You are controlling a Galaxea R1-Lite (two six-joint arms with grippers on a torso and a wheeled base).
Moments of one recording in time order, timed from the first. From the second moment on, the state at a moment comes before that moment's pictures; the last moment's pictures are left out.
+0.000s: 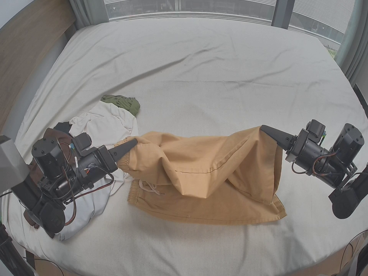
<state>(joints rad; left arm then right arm) -0.27 1.92 -0.44 -1.55 -0.49 -0.67 0.30 1.82 -0.46 -1.54 0.53 0.85</state>
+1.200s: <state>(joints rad) -0.16 1.91 -0.49 -1.55 -0.49 -0.67 0.12 1.84 -0.53 -1.54 0.59 0.85</state>
